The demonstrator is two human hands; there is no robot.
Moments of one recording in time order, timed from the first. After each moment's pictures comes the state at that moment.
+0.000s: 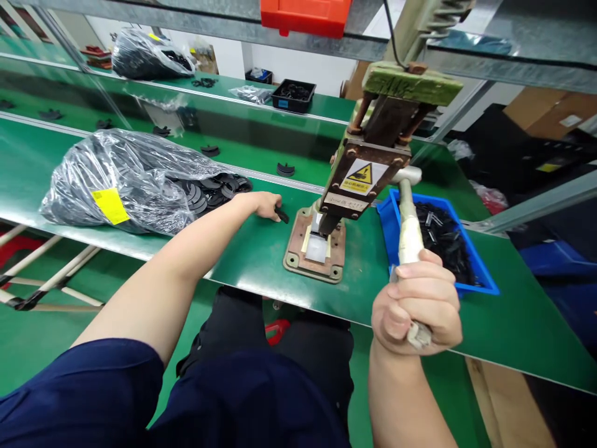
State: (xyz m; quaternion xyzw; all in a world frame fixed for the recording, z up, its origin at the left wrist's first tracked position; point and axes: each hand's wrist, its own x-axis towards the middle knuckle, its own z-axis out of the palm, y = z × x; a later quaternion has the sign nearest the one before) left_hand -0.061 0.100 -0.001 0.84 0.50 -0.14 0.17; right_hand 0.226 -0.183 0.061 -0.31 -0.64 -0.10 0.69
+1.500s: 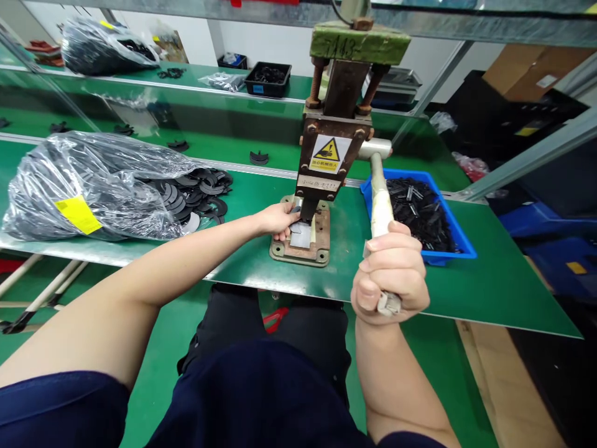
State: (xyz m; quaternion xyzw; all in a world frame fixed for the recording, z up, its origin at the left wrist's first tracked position) left_hand 0.031 -0.016 0.018 0.63 0.52 0.09 0.56; right_hand 0.224 -0.186 0.064 -0.30 -0.67 -0.09 0.68
